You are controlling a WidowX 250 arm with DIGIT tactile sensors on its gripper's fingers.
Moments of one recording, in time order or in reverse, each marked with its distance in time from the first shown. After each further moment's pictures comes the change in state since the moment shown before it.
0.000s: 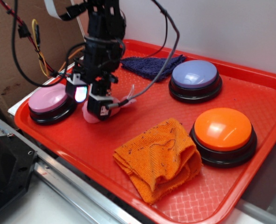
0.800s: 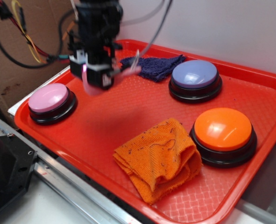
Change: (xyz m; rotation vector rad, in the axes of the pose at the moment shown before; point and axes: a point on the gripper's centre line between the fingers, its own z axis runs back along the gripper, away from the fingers) arm -0.038 -0.041 0.080 -0.087 -0.259 0.065
